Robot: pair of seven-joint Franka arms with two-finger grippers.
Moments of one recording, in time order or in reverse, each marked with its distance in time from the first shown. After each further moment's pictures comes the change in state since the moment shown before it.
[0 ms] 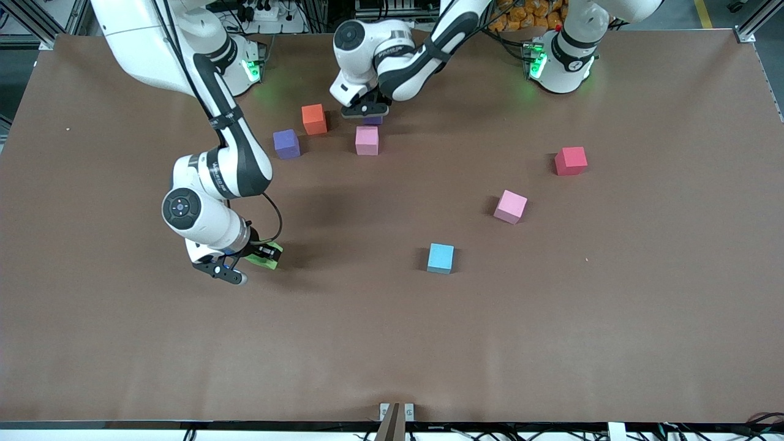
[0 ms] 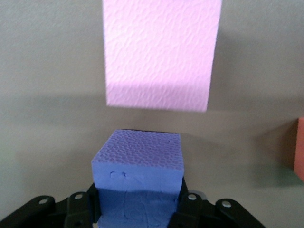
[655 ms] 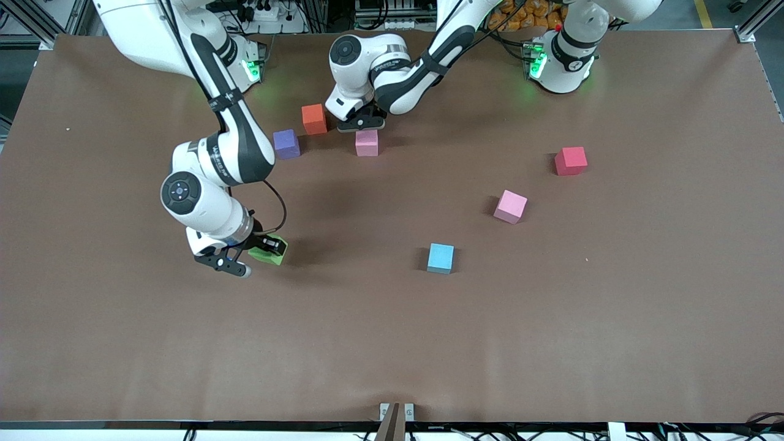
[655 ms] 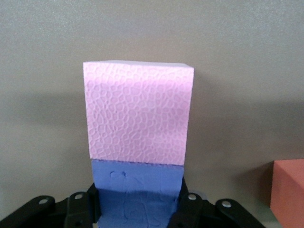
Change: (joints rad) left arm 0.000 0.040 0.033 0.068 0.013 -0.001 0.000; right arm 0.039 -0.071 0.000 -0.034 0.000 -0.006 -0.006
